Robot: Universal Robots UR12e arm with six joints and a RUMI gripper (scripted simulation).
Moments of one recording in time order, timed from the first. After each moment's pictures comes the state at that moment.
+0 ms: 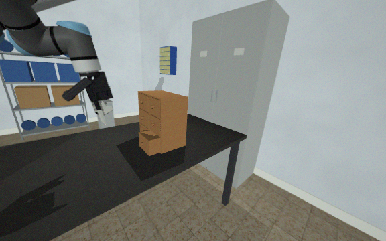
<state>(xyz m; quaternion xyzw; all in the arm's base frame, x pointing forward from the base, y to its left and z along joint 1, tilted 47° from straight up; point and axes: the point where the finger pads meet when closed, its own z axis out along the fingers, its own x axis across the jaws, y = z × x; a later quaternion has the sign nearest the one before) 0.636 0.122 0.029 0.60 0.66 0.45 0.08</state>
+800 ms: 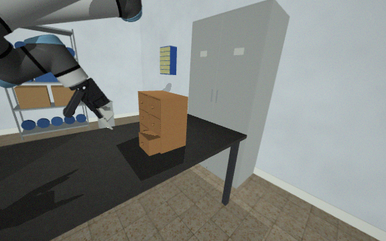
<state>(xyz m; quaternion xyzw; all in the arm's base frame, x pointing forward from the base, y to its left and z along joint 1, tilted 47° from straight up) 0.667 0.136 0.024 0.57 0.58 0.55 0.17</state>
